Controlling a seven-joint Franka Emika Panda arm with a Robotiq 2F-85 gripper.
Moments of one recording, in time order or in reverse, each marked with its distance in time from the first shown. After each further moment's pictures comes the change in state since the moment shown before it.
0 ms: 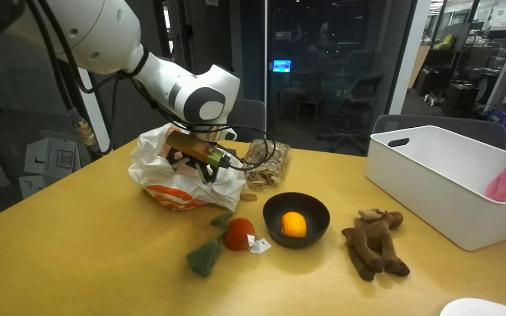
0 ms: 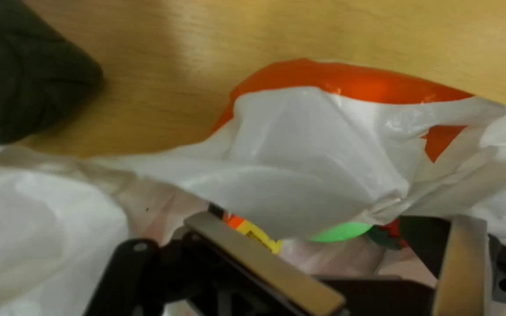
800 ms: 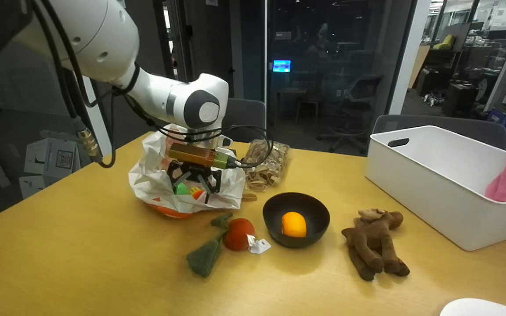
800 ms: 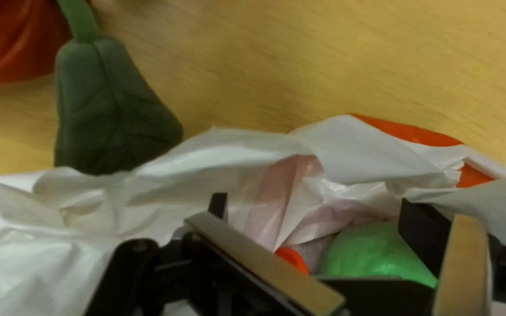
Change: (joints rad) arm 0.018 0.020 0.009 -0.020 -0.243 -0.038 -0.043
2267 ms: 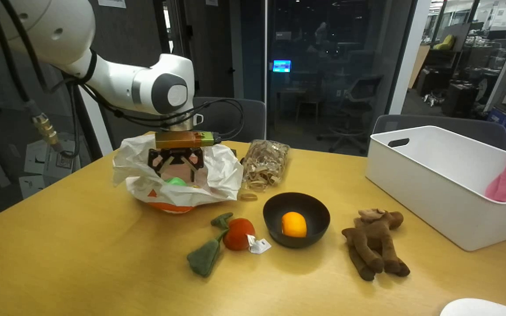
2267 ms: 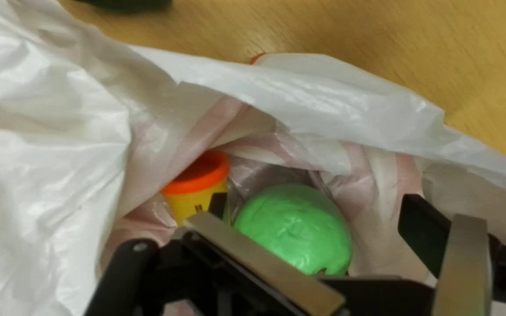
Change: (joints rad) arm 0.066 -0.104 0.059 -0.061 -0.066 0.127 -0.241
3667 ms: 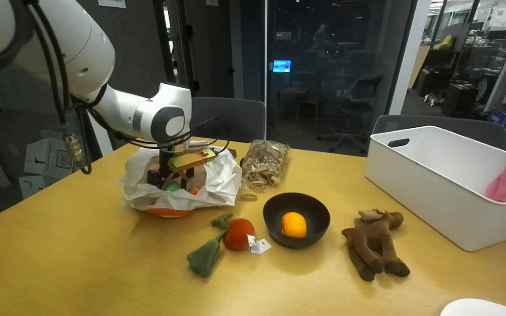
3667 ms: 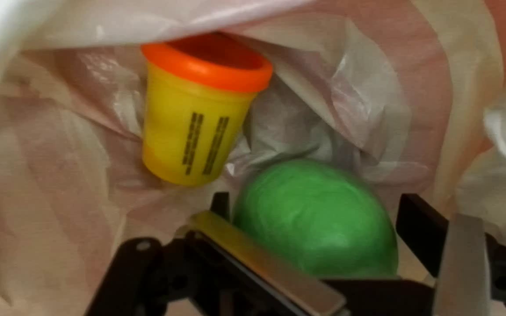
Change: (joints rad) arm -0.011 0.126 0.062 -0.021 0.068 0.198 -0.461
